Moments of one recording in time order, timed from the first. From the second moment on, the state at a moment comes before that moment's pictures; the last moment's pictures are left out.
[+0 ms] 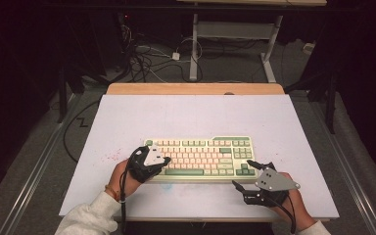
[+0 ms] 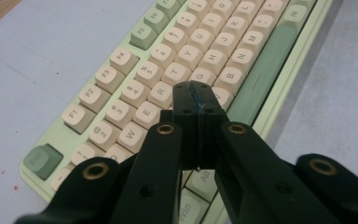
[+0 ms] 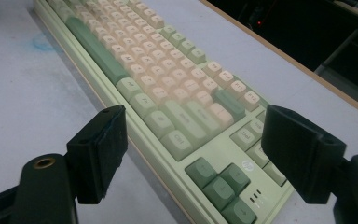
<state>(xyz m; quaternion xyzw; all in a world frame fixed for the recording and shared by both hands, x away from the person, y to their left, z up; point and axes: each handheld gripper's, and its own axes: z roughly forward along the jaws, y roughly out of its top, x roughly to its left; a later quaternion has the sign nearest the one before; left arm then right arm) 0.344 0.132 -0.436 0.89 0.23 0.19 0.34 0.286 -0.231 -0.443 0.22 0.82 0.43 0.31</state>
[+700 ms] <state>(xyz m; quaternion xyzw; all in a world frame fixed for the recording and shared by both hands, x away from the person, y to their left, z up) 0.374 0.104 -0.442 0.91 0.22 0.18 0.31 0.287 -0.229 -0.447 0.21 0.83 0.42 0.30</state>
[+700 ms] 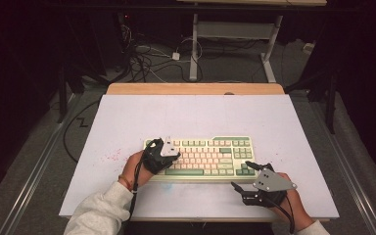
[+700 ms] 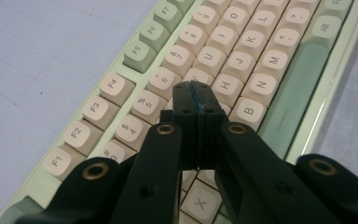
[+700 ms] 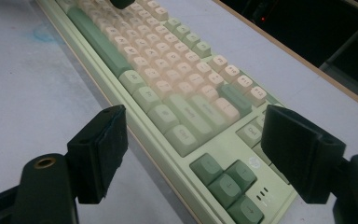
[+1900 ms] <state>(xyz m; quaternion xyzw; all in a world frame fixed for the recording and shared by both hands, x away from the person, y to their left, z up) 0.383 0.097 -0.437 0.91 0.21 0.20 0.30 0.288 -0.229 -0.449 0.21 0.83 0.41 0.30</state>
